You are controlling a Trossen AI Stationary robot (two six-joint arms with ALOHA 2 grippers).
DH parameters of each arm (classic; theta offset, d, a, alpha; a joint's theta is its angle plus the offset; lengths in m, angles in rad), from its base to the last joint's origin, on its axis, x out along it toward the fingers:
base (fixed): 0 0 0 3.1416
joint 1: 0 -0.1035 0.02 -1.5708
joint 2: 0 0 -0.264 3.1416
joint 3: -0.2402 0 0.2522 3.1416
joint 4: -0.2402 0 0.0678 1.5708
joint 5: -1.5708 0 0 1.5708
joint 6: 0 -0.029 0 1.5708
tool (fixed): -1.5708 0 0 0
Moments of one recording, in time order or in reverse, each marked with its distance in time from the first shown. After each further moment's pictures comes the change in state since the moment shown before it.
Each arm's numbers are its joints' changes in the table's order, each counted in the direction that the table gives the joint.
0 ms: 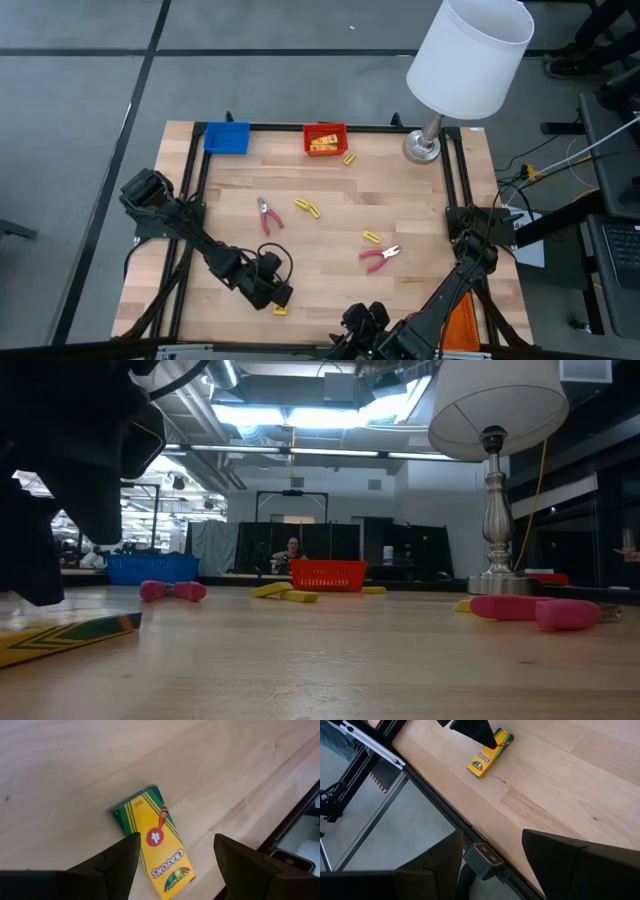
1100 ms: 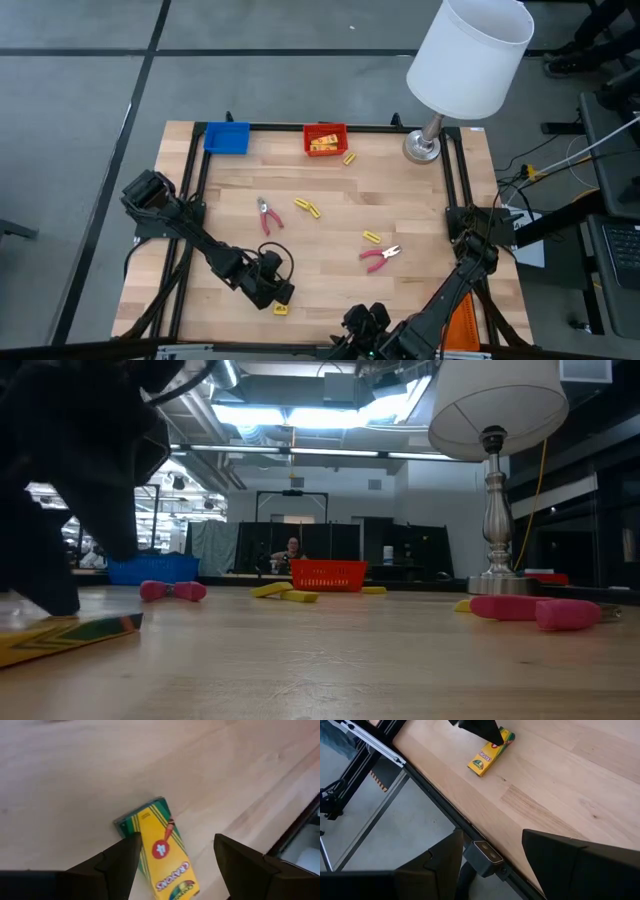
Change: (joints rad) left arm -0.009 -0.033 -0.001 0.013 -0.015 0.011; right arm -0.007 0.000 0.000 -0.001 0.000 0.001
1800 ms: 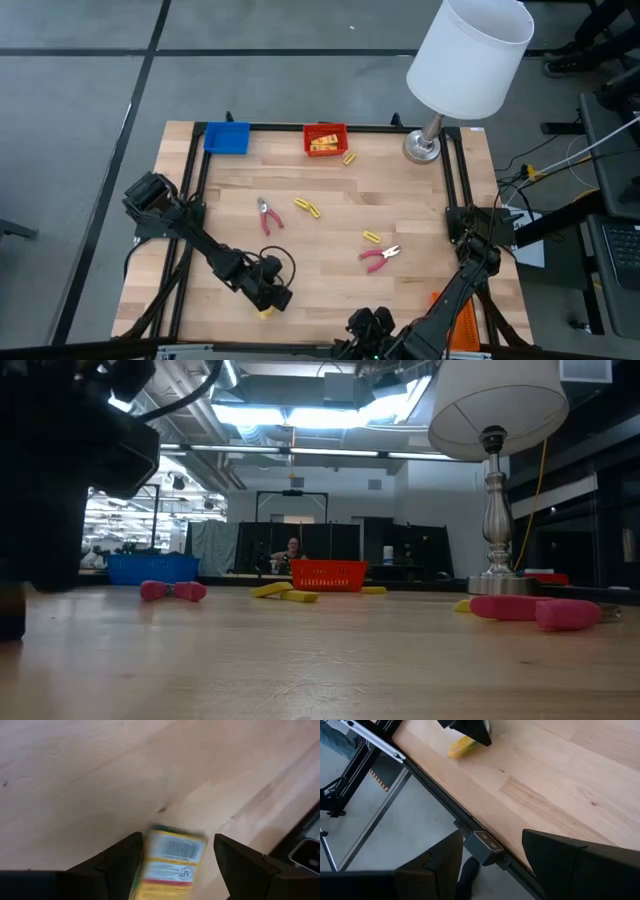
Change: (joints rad) left arm 0.002 -0.033 0.001 -0.046 0.103 -0.037; right arm -0.023 0.000 0.000 -0.015 0.000 -0.052
